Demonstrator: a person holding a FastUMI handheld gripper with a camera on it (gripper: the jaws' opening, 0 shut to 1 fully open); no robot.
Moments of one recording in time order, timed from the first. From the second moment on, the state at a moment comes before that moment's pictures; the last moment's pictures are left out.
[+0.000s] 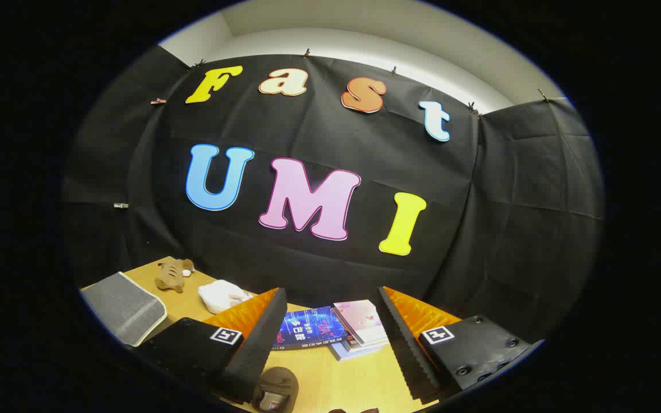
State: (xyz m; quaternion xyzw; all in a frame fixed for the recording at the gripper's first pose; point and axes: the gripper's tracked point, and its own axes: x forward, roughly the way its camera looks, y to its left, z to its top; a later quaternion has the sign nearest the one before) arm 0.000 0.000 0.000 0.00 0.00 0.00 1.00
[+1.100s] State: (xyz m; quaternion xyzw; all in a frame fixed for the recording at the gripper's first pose) arm -0.011 0.009 0.001 -0.01 0.00 0.01 1.00
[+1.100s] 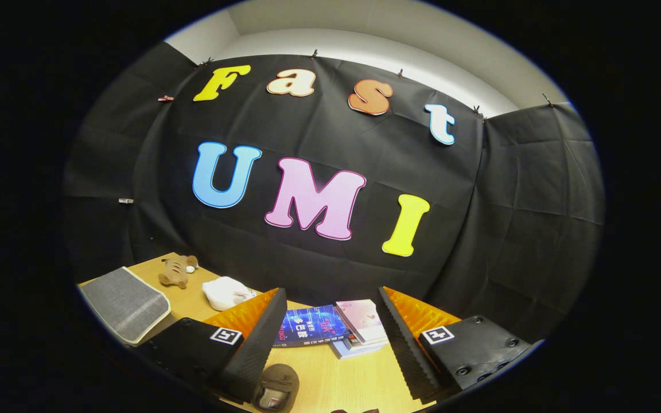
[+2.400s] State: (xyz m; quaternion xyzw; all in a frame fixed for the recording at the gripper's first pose) arm -0.048 0.276 -0.092 0.44 0.24 0.49 0.72
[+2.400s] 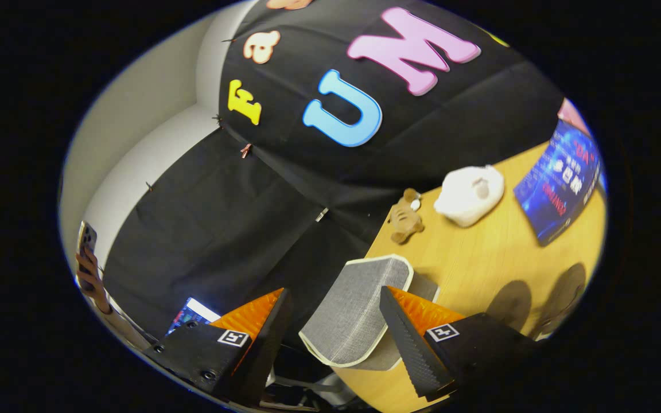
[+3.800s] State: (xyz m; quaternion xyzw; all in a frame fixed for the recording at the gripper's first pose) arm -0.090 0.392 -0.184 0.58 0.37 0.55 0.48
